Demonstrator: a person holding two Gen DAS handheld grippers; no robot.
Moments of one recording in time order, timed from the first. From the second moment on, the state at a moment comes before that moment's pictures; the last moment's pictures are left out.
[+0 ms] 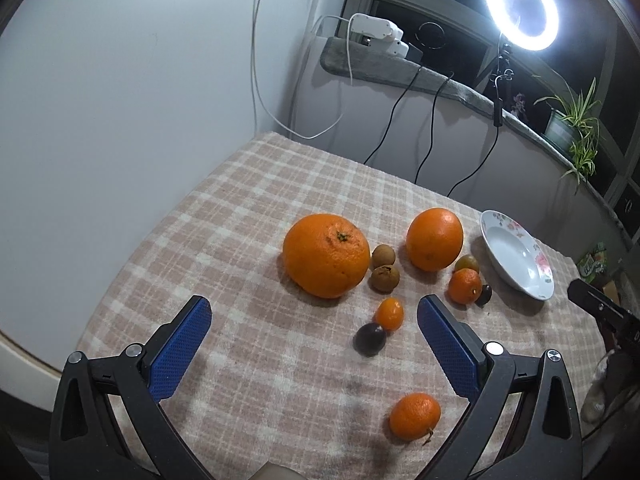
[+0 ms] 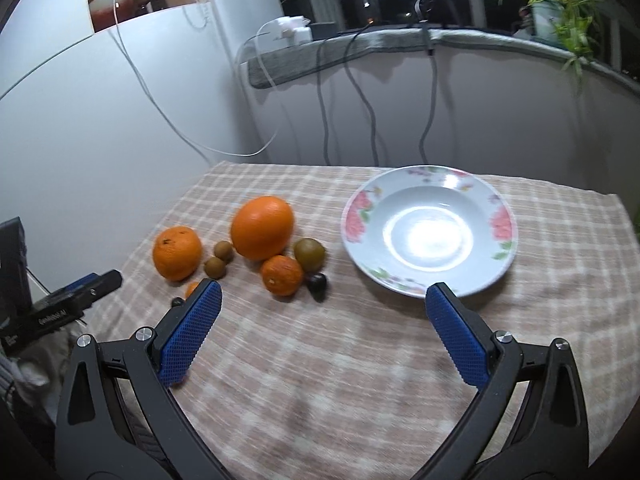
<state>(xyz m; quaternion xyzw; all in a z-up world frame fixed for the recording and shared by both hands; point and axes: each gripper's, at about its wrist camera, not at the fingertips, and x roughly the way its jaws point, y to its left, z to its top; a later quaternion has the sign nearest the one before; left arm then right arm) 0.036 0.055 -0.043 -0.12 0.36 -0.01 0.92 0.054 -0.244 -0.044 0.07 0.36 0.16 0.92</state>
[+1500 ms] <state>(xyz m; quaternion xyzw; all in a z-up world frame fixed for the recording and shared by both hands) 0.159 -0.036 -0.065 -0.07 0.45 -0.19 0.87 0.216 -0.172 -0.094 0.13 0.53 0.32 0.78</state>
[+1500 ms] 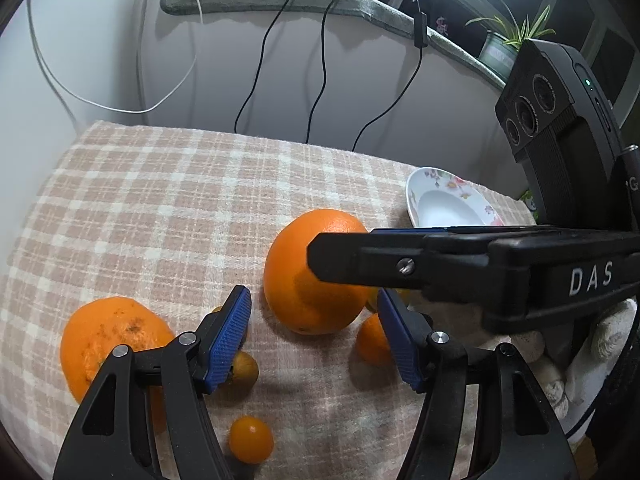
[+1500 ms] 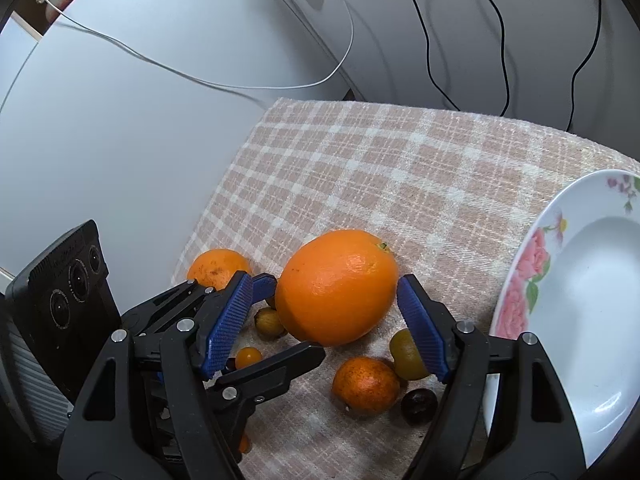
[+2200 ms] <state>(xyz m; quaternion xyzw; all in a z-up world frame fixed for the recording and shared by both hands) 0.165 -0.044 -0.067 -0.06 0.45 -0.19 0.87 0.219 -0.172 -0.100 0.12 0.53 0.30 0.78</state>
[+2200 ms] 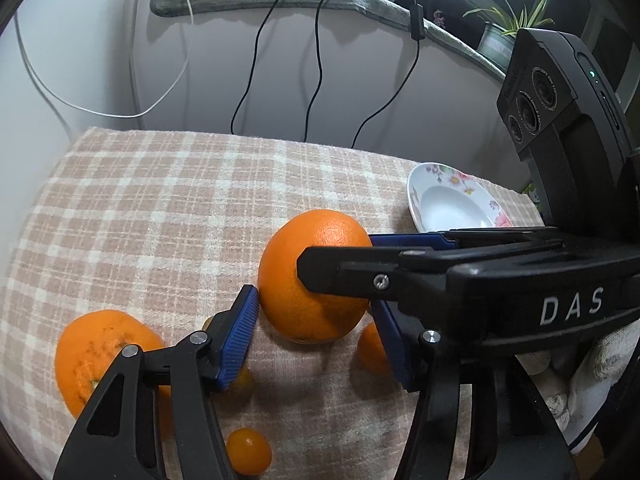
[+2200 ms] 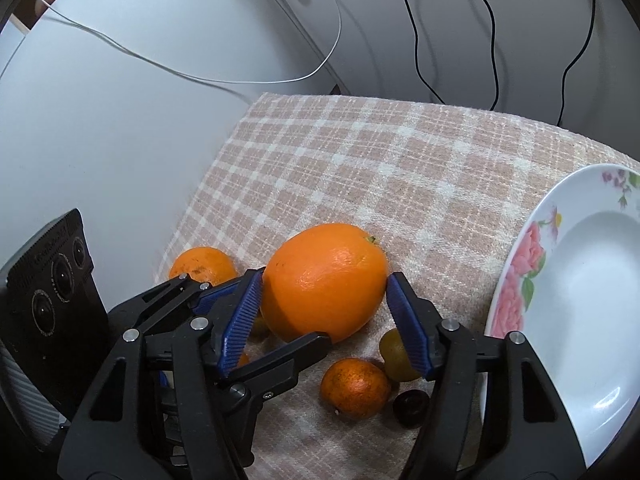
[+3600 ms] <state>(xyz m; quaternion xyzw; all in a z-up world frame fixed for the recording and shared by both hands) 0.135 -0.155 -0.028 0.02 0.42 -0.25 0.87 0.156 -0.297 -0.051 0.17 0.47 0.25 0.83</state>
